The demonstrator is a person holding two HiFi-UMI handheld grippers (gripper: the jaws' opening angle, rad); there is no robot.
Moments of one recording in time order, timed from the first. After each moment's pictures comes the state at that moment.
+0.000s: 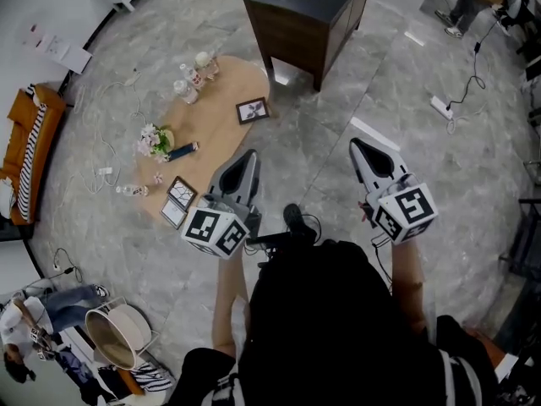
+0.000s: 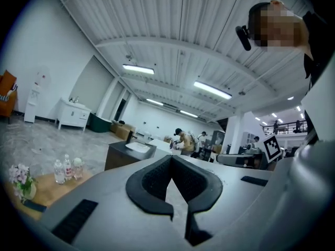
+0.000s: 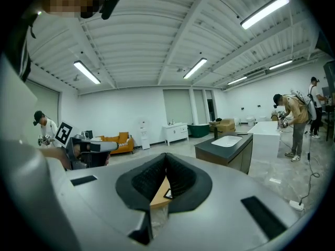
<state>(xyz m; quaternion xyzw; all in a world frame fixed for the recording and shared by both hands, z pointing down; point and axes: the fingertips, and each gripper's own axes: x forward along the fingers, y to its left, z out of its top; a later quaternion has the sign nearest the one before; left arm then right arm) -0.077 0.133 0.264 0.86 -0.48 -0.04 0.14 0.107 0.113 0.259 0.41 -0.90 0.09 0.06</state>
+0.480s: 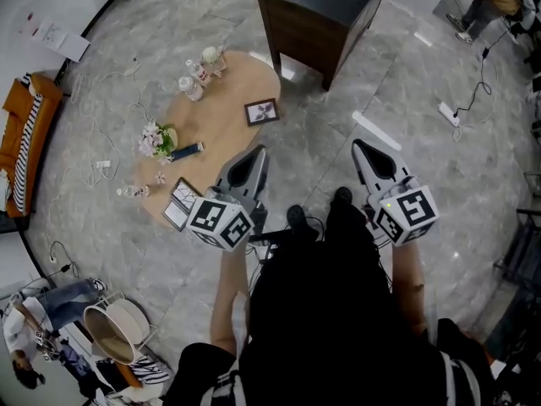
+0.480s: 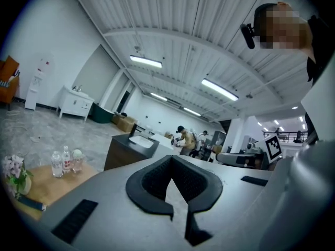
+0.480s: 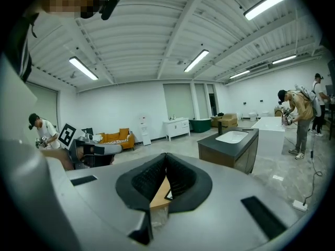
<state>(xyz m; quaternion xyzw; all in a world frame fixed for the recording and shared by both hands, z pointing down) -0.118 0.057 0.290 0.86 -0.47 -0.04 0.19 0.054 0.043 0.272 0.40 -0.91 0.11 0.08</state>
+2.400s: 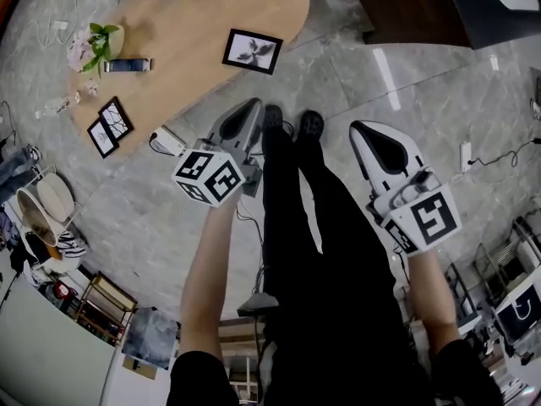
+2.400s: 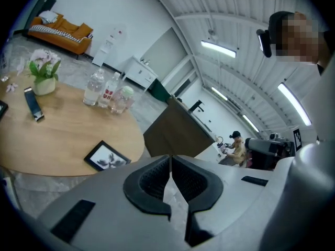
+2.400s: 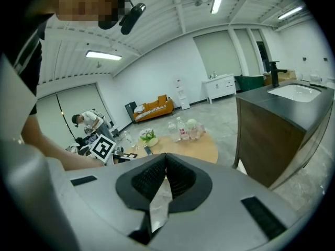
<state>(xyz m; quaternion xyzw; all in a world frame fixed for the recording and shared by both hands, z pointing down) -0.148 -0.174 0.633 0.64 -0.63 -0.08 0.42 -0.021 -0.236 0.516 0.09 -0.95 0.19 0.24</state>
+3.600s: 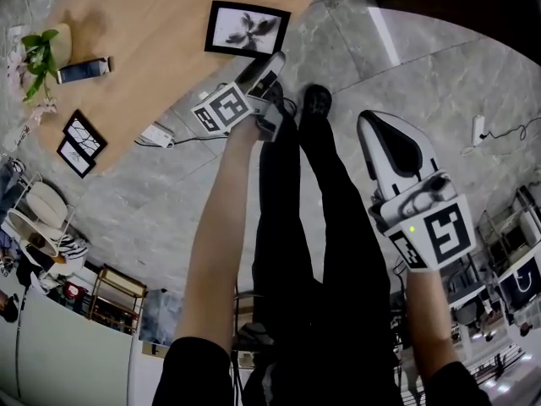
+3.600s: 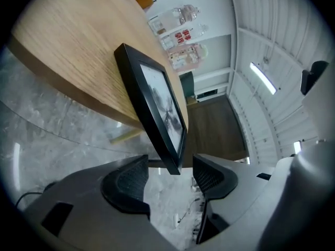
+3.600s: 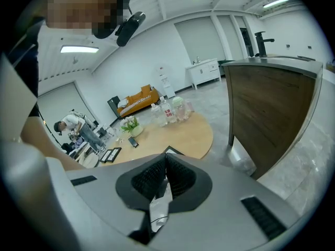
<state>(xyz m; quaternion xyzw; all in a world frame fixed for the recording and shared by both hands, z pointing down) -0.170 -0.225 0.913 0.53 -0.56 -0.25 0.59 -0.069 -0.248 0.655 0.15 -0.91 0.25 0.29</state>
